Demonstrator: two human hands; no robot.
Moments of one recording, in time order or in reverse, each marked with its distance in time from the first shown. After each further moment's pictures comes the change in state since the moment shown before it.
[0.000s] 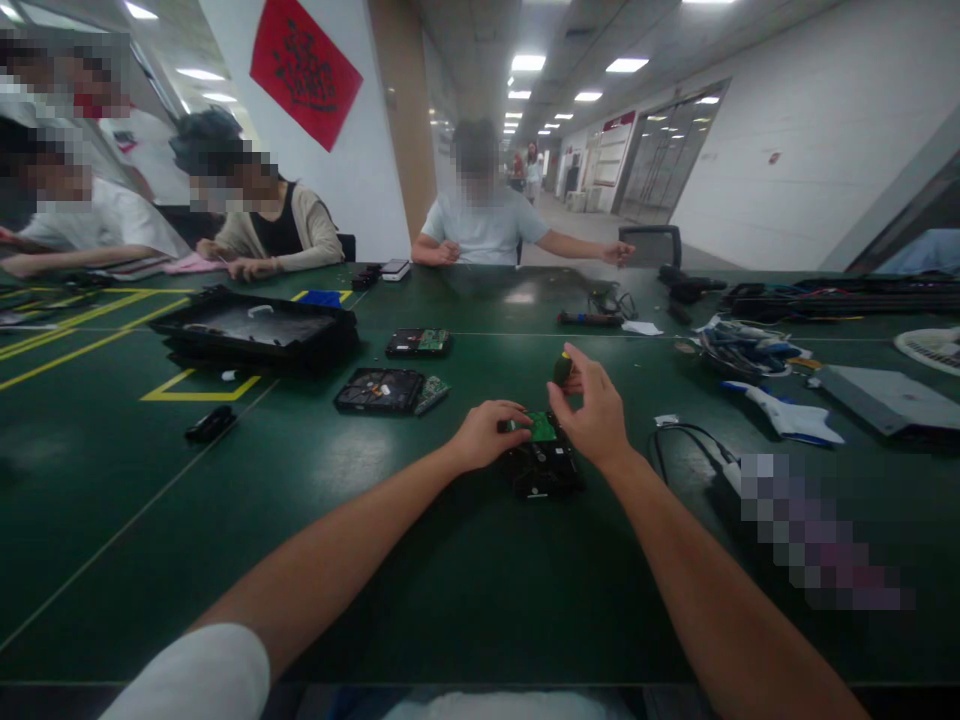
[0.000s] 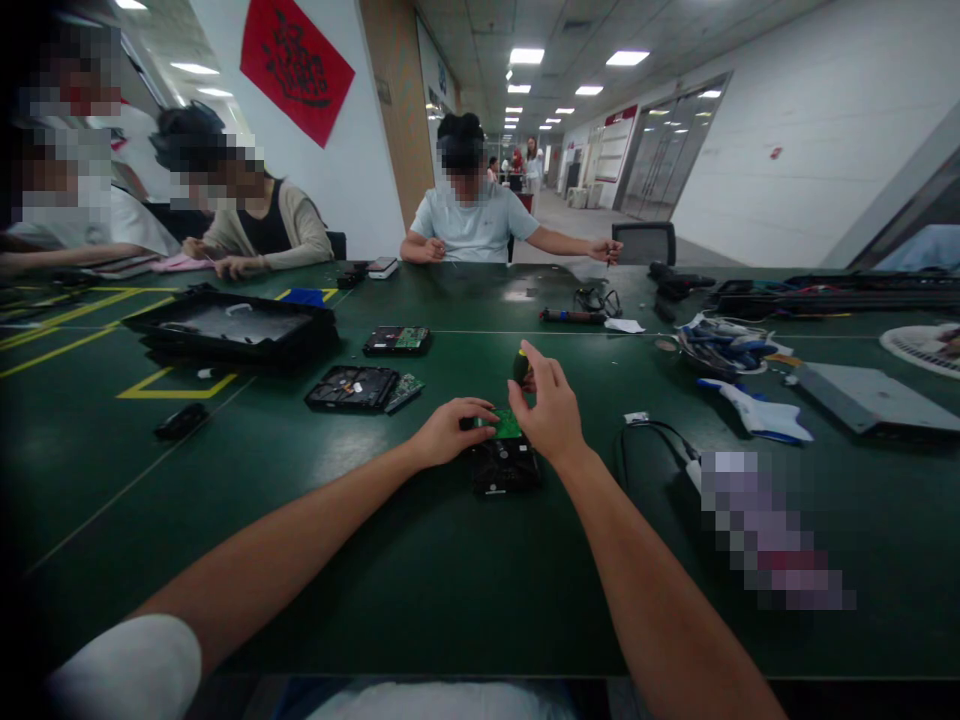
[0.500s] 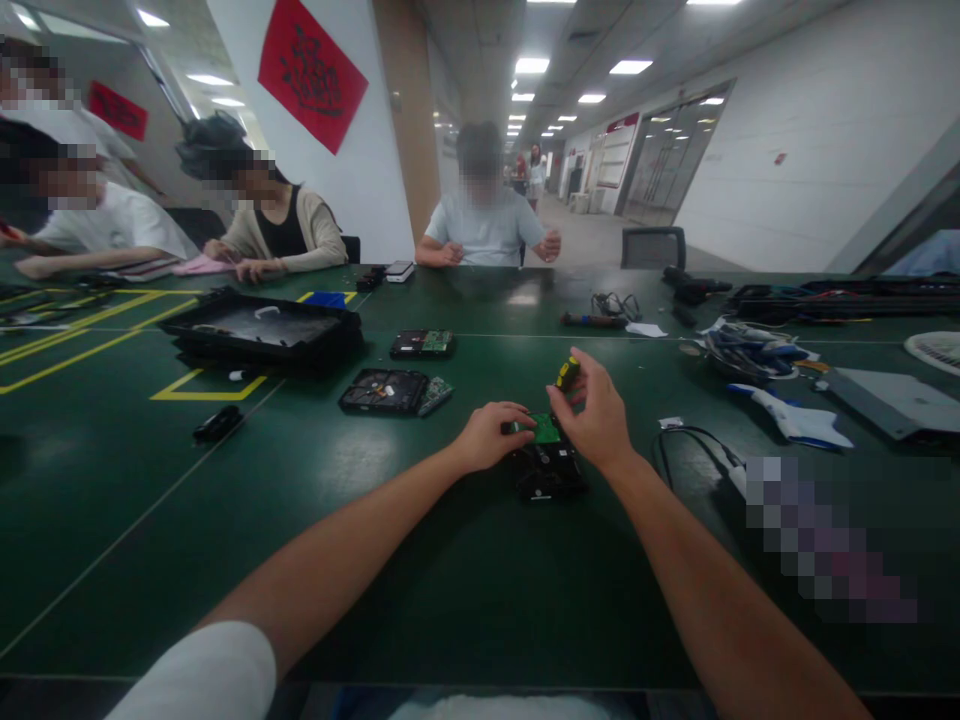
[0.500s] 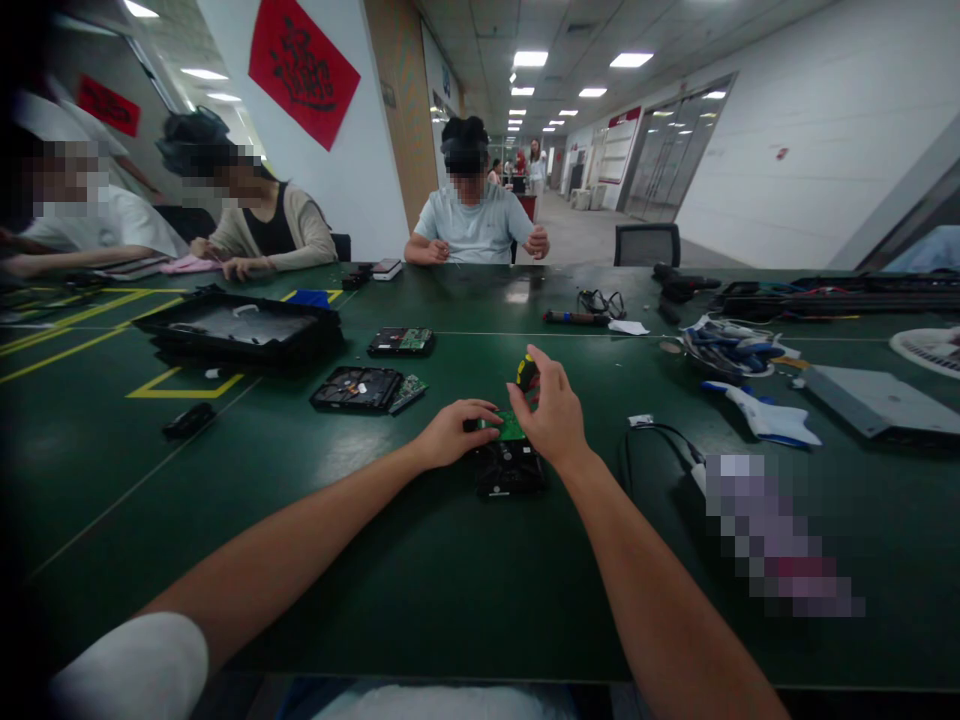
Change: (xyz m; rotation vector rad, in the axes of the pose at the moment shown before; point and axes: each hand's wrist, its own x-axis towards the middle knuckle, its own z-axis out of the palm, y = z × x) left_hand 0.001 -0.001 0.000 0.009 -0.008 0.003; right_hand -0.003 0.004 0.004 -0.034 -0.001 0.017
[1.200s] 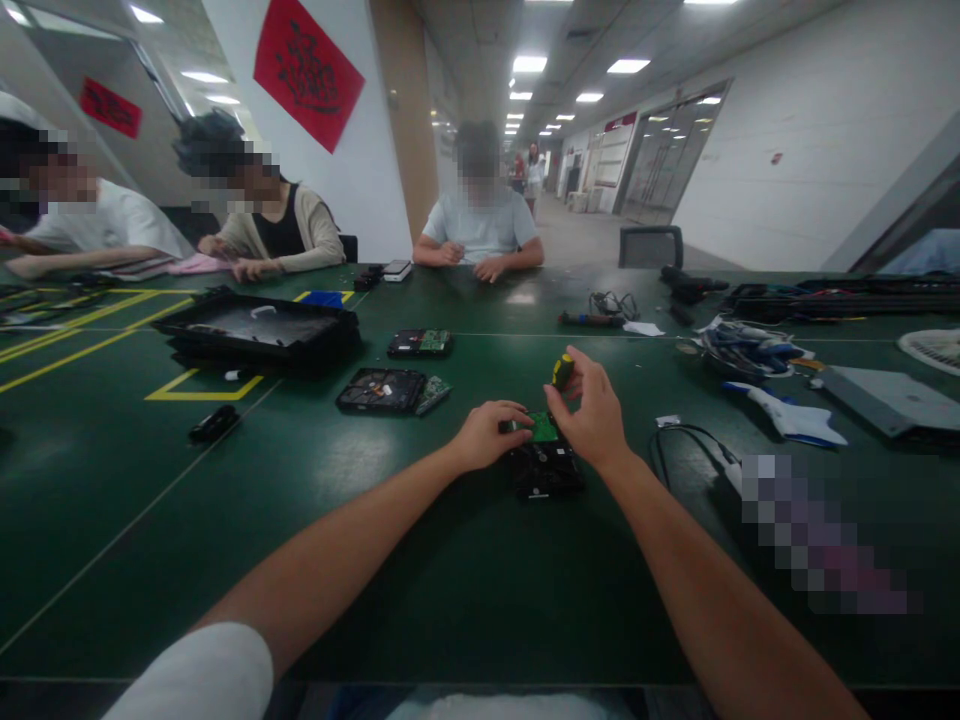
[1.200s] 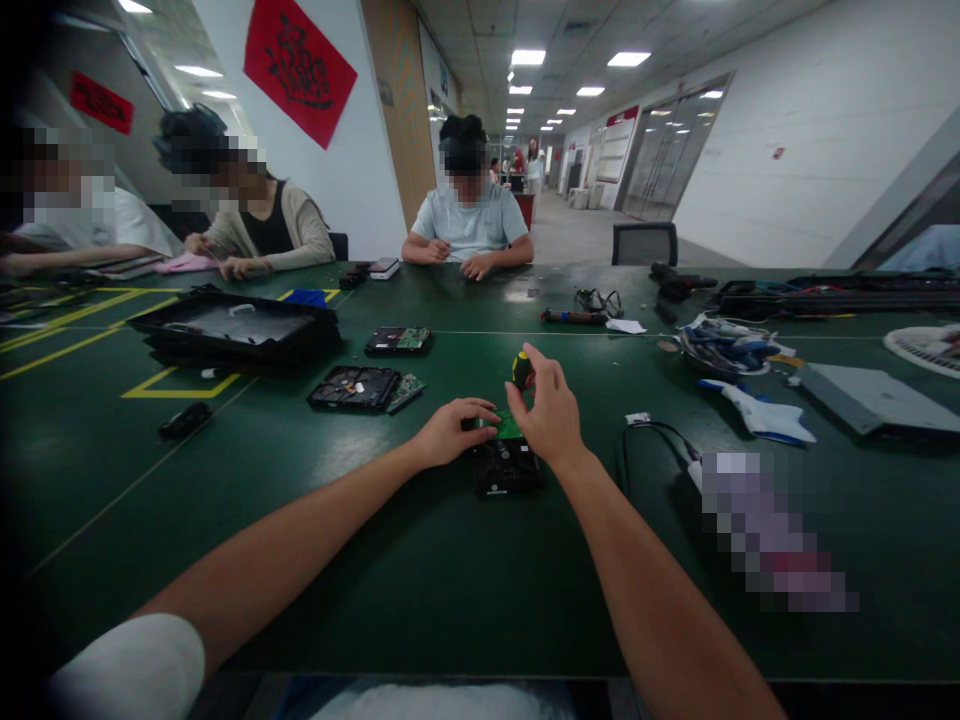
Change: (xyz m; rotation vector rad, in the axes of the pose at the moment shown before) left_hand -0.001 -0.001 0.001 0.001 0.016 0.010; right_hand 0.000 -0.002 0.002 -0.013 0.012 -0.019
